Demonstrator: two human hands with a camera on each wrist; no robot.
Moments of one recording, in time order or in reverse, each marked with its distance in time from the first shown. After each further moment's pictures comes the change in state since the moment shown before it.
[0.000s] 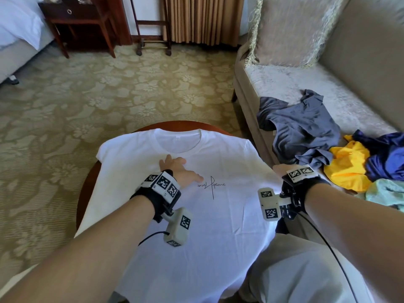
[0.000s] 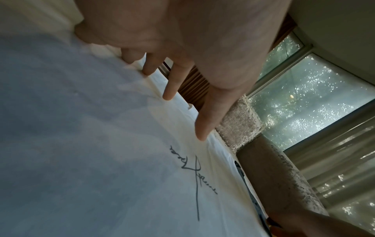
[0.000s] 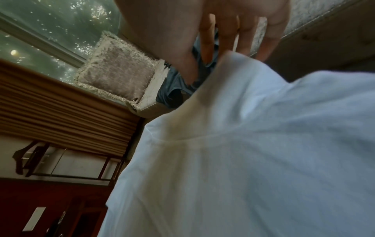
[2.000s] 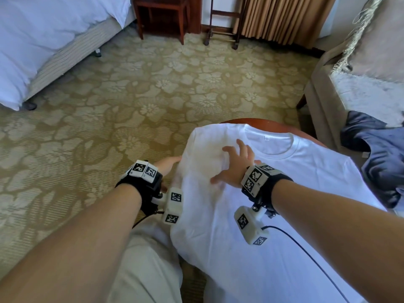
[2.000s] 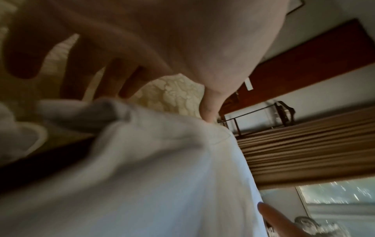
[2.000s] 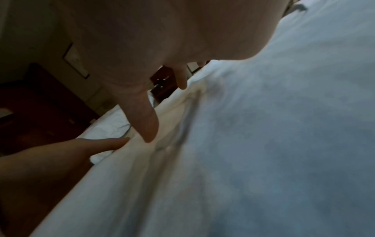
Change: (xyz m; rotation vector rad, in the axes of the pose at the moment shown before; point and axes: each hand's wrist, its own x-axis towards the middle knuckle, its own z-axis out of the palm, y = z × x) left_hand 0.001 -0.224 -0.135 -0.606 0.001 -0.301; right_hand -0.145 -0.260 0.181 -0.350 -0.087 -0.705
